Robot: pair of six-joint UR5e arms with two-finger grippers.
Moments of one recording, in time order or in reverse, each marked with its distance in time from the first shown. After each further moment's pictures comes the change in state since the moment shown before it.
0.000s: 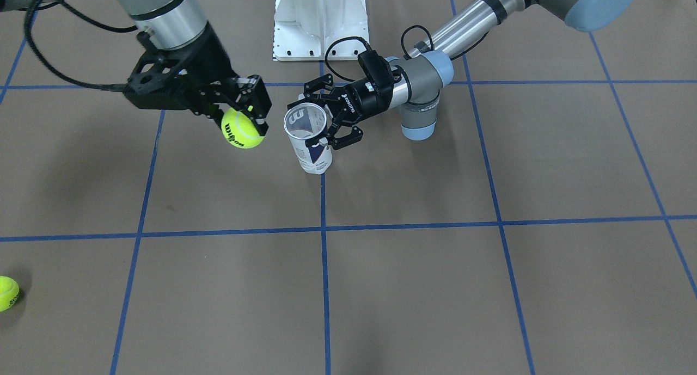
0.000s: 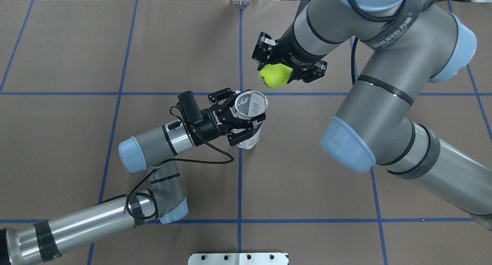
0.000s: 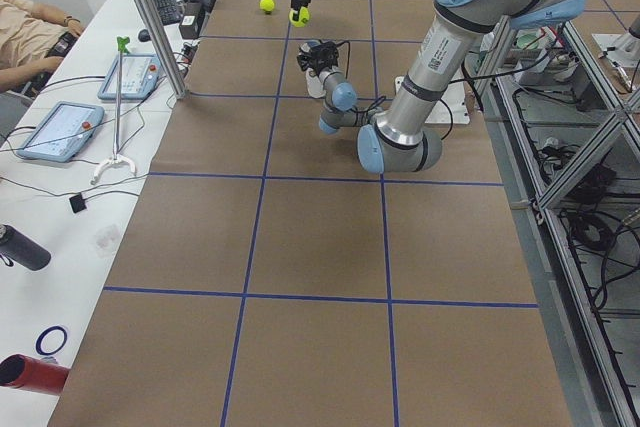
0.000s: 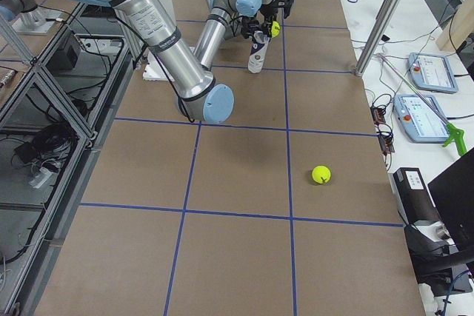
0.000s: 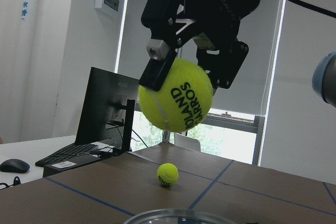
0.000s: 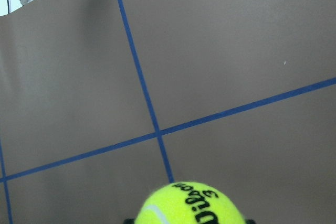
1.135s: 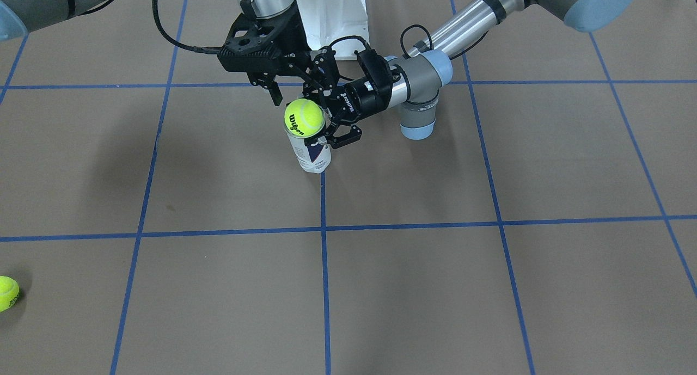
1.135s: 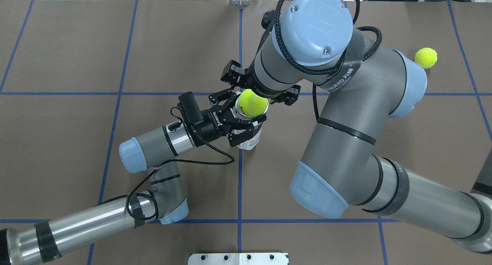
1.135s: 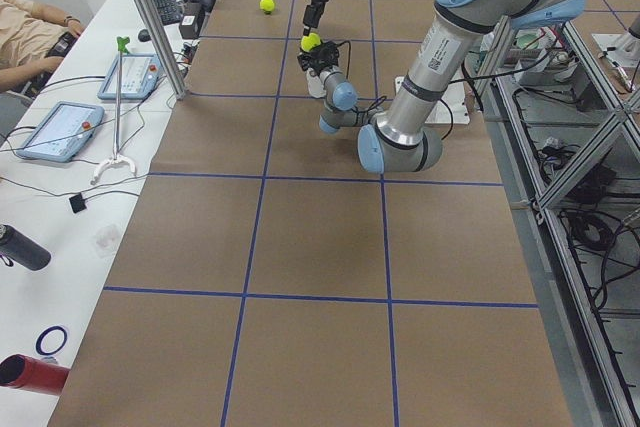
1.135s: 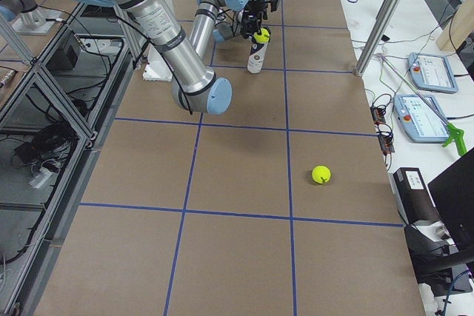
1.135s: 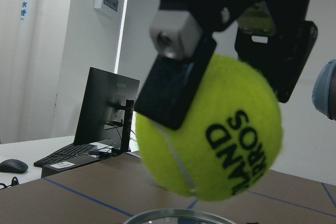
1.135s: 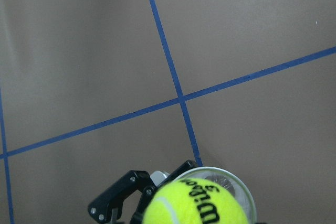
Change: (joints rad) left arm 0.003 -0.001 0.000 0.000 0.000 0.000; right arm -0.126 0.036 -0.002 -0.040 -0.169 0.032
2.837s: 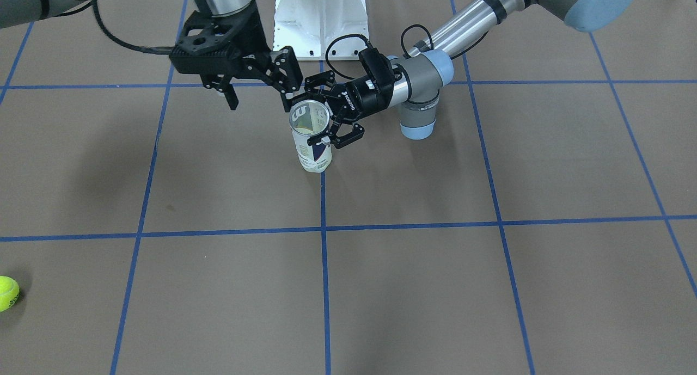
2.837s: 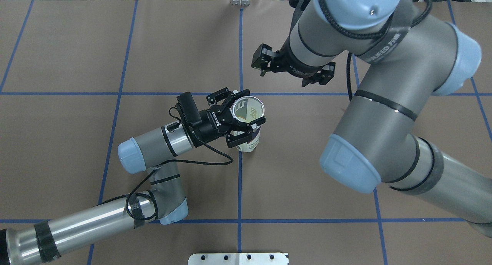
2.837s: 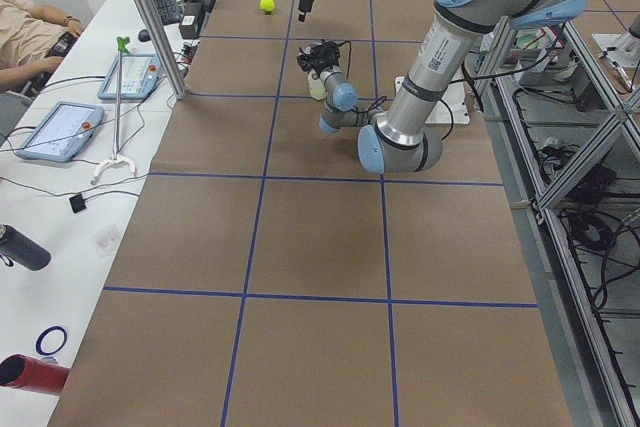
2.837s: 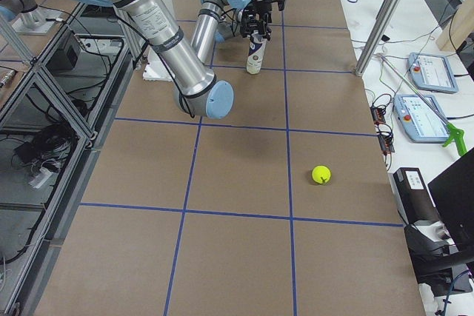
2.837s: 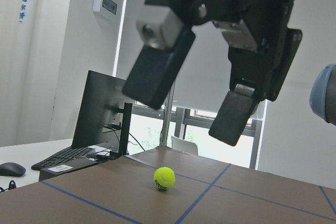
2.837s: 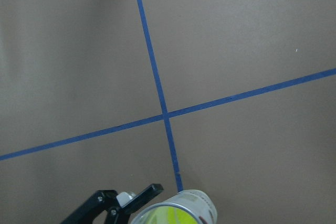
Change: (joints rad) left arm 0.000 0.003 -0.003 -0.015 0.000 0.000; right arm 0.155 -0.066 0.069 -0.124 0.111 -0.258
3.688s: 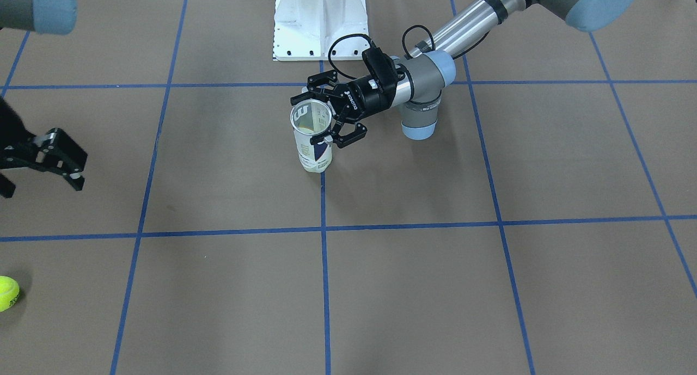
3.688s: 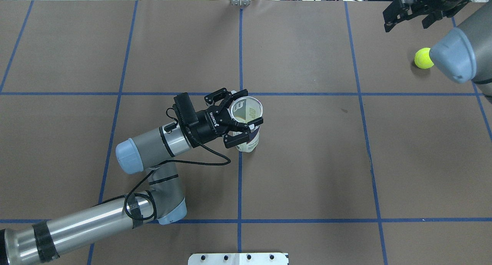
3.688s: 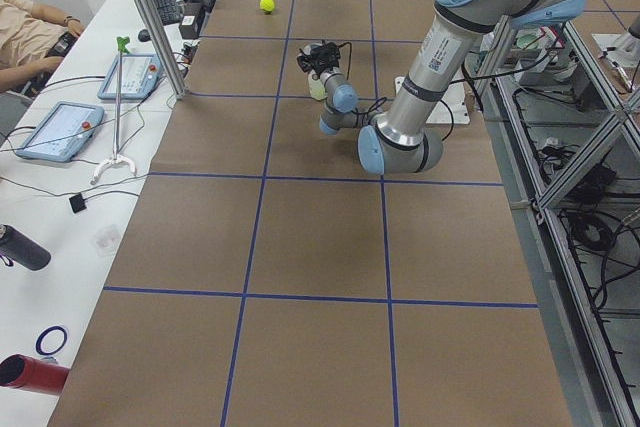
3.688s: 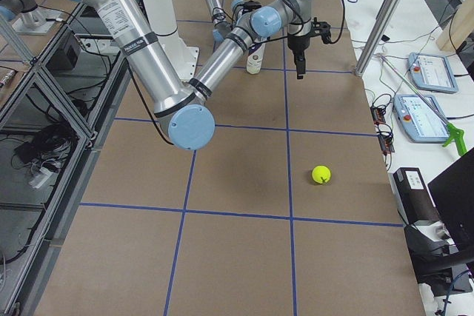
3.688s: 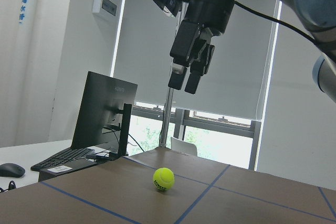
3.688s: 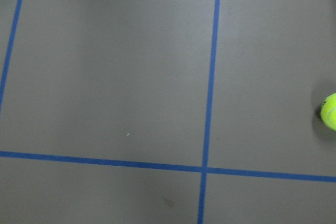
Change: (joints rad) left arm -0.002 0.006 0.000 -0.020 0.000 0.000; right arm 0.431 -0.244 -0.204 0.136 0.243 -0.735
